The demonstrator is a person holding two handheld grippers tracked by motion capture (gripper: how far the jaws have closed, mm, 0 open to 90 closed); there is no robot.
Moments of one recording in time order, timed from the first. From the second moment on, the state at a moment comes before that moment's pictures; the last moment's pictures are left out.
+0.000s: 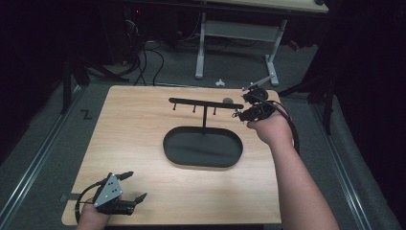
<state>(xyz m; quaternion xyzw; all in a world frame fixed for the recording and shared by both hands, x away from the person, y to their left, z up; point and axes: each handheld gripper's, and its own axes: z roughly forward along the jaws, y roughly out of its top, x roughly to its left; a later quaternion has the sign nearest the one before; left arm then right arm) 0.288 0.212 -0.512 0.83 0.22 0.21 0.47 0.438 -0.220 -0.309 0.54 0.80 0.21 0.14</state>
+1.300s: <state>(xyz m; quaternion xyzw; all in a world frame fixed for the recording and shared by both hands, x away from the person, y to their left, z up) 0.287 0.212 -0.513 0.83 0.22 0.20 0.47 0.449 -0.229 -0.324 0.57 0.78 0.18 0.16</state>
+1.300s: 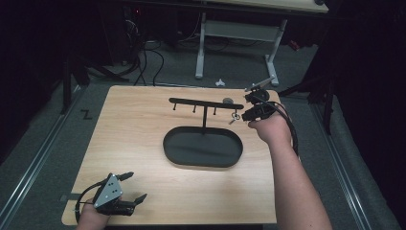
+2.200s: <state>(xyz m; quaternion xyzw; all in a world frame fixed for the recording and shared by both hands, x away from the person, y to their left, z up) 0.287 0.211 -0.513 0.83 0.22 0.21 0.47 0.431 -0.245 -0.366 0.58 0.78 0.18 0.16</state>
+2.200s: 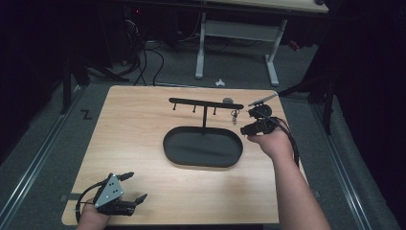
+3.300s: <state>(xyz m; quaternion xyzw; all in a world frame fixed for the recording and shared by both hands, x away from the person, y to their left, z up) 0.288 0.207 -0.515 0.83 0.22 0.21 0.47 0.365 -0.263 -0.441 0.57 0.76 0.24 0.19</state>
